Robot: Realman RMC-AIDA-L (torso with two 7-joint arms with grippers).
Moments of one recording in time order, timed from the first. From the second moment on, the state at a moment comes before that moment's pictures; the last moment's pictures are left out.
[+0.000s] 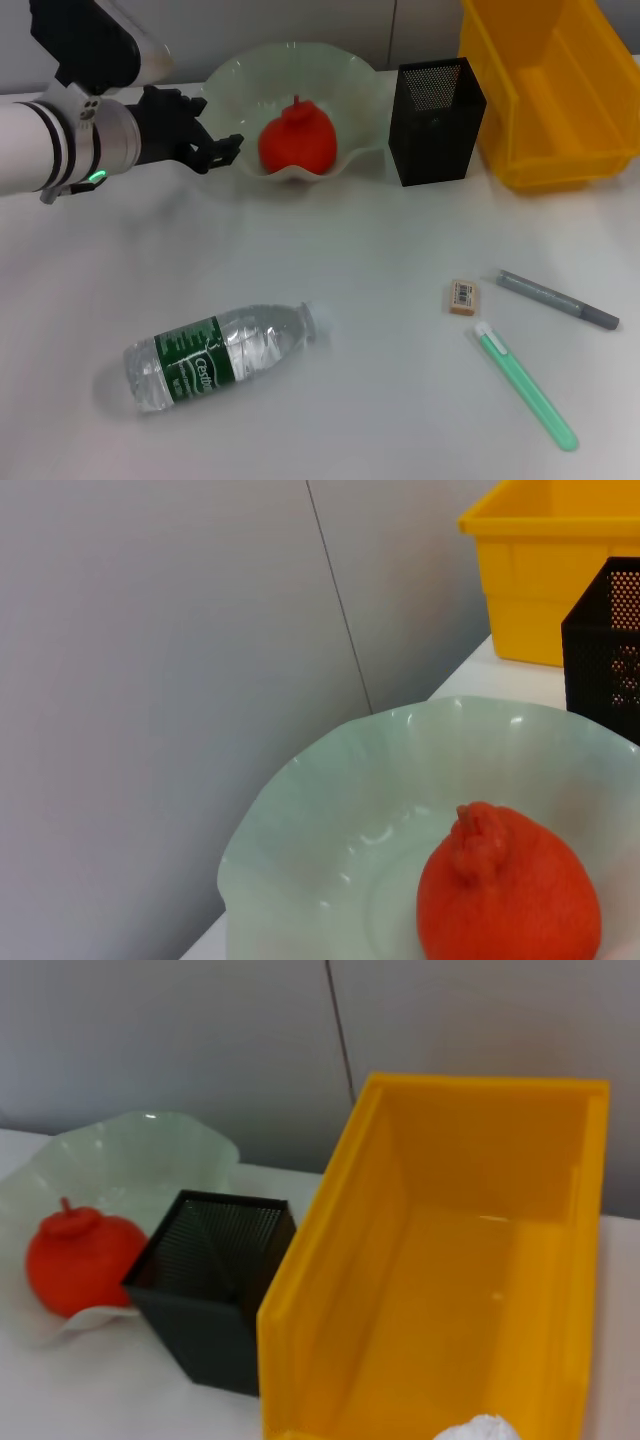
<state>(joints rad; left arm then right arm) -0.61 -2.07 1.53 0.97 2.22 0.63 -2.03 0.57 1.87 -0.57 -1.19 0.67 1.62 -0.90</state>
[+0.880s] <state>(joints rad) -0.60 -2.07 1.53 0.97 2.22 0.63 -2.03 0.66 1.86 -0.59 -0.98 0.66 1.42 -1.05</state>
